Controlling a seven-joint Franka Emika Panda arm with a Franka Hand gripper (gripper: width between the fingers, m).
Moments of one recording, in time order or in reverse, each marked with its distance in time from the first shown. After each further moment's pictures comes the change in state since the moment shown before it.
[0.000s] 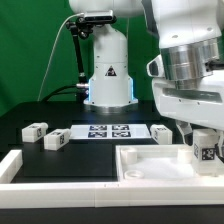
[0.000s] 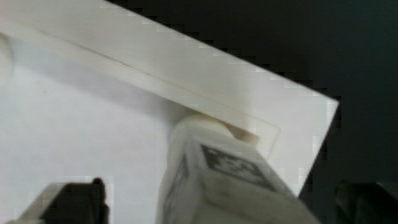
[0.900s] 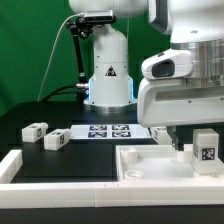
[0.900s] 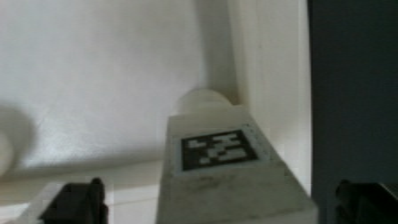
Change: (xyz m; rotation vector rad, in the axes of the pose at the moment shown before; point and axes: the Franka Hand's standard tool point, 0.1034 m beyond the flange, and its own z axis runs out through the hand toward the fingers) arm 0.007 0.001 0.000 -0.101 0.027 -0.982
